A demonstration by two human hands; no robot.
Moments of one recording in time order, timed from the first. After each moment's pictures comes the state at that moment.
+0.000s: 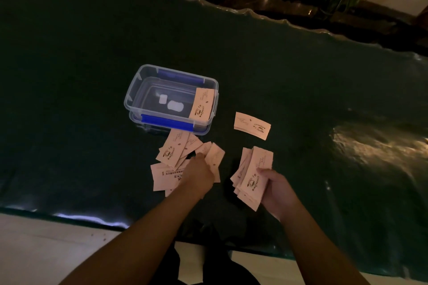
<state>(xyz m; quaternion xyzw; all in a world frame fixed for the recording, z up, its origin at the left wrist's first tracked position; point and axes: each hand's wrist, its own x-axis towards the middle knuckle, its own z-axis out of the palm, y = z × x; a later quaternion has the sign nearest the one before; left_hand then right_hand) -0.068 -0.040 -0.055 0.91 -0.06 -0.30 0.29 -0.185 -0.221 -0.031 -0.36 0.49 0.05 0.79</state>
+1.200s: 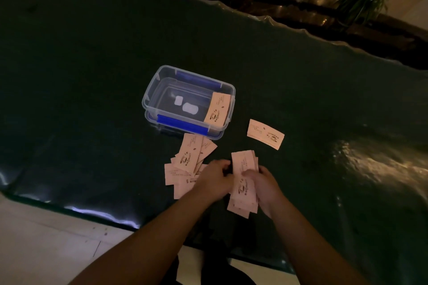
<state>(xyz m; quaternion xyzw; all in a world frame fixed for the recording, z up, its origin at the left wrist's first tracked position) -0.064 -0.040 -0.050 0.82 -0.07 -0.39 0.40 -0.129 -0.185 -0.042 -0.58 0.52 0.15 0.61</state>
